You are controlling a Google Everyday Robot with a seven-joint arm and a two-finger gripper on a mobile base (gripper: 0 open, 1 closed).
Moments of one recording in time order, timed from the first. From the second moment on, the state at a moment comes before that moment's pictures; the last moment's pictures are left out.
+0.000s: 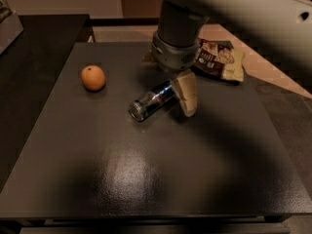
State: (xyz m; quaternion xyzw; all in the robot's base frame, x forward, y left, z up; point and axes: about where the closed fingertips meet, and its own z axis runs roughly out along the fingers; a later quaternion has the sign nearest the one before) arm 0.535 -0.032 0.878 -0.88 0.47 -0.01 0.08
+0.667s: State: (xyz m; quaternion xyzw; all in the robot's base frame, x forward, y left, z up) arm 0.538 -0.019 0.848 -0.90 0.43 0.00 0.05
